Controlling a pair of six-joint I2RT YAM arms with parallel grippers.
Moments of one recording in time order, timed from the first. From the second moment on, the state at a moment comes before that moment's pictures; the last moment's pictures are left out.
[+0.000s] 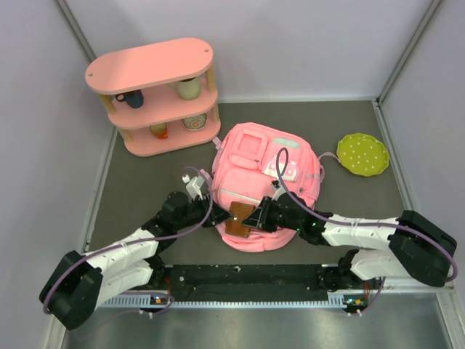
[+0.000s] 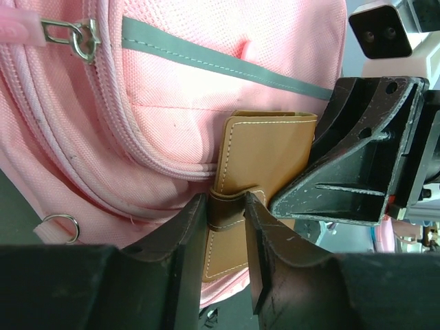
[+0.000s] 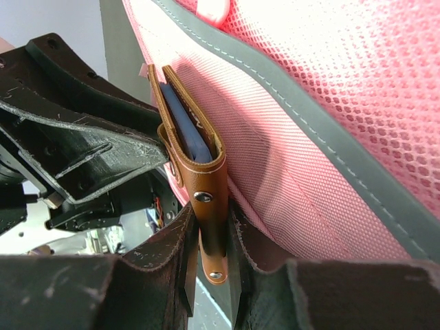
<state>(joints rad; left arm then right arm) -0.61 0.96 0.23 0.35 0.38 -0.87 0.96 1.25 0.43 0.34 -0.10 1.17</state>
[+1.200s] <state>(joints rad) -0.64 0.95 0.23 0.33 0.38 -0.79 0.96 1.27 0.43 0.34 -0.12 1.17</state>
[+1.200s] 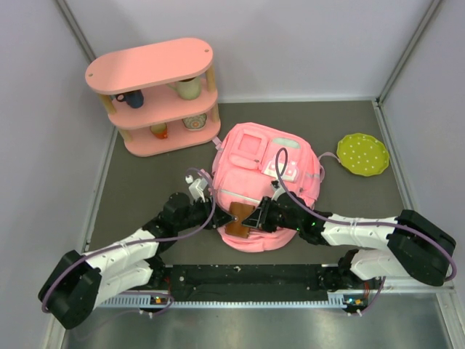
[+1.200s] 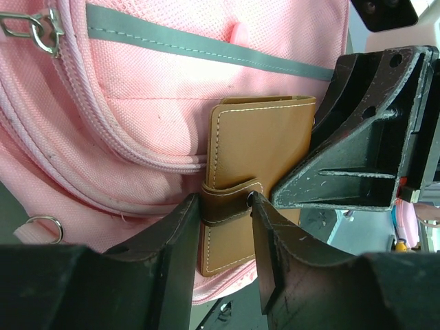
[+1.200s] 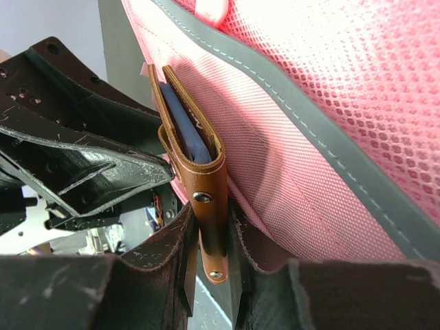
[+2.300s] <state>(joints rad) -0.70 1.14 0.24 0.48 0.33 -0.82 0.95 1.33 0.44 0.34 -0.17 1.16</state>
